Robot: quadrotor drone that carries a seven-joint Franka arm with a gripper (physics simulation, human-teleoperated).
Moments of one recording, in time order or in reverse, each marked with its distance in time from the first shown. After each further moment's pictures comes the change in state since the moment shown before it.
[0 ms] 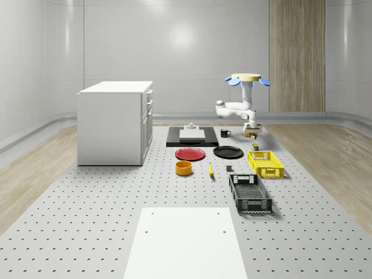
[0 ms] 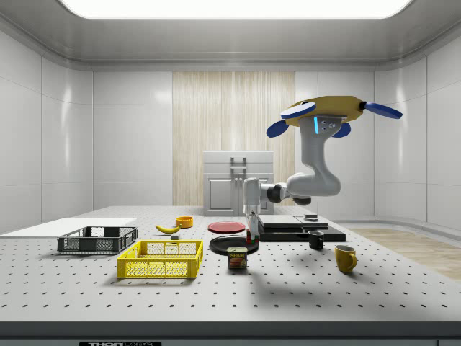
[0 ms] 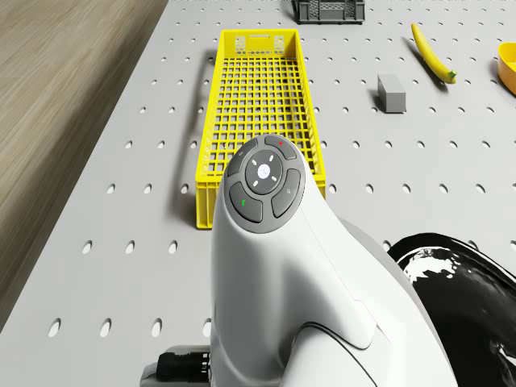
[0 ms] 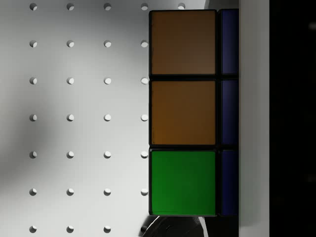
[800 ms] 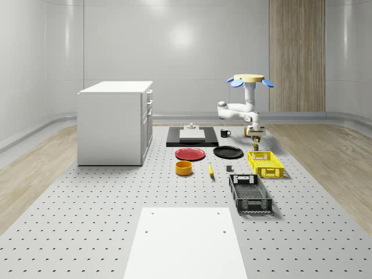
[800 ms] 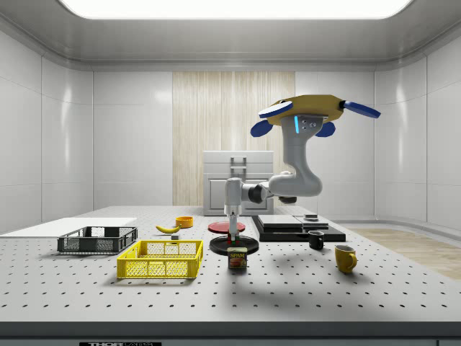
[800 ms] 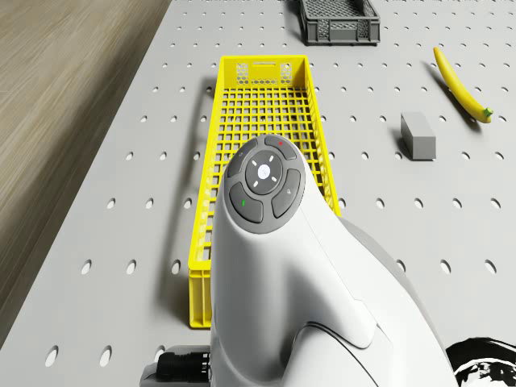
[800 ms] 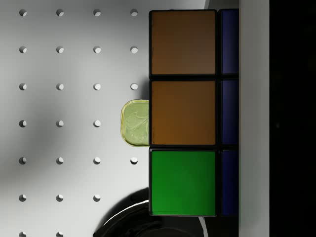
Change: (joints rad) arm -0.006 -0.030 0.004 0.001 0.012 0.028 0.004
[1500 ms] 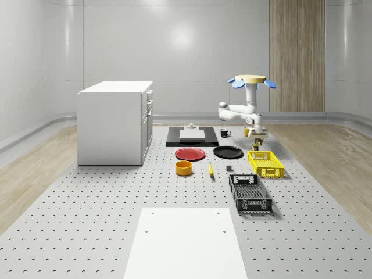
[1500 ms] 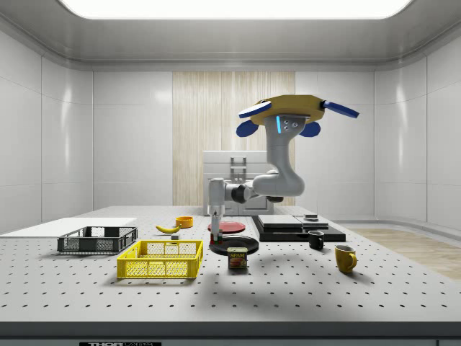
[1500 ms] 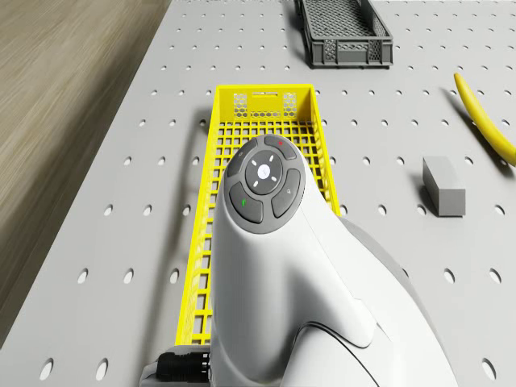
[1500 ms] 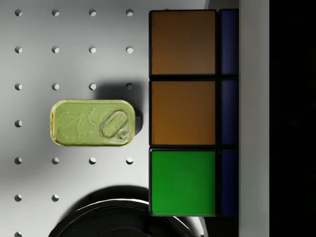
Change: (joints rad) arm -0.004 -0.021 0.003 0.001 0.008 0.019 0.003
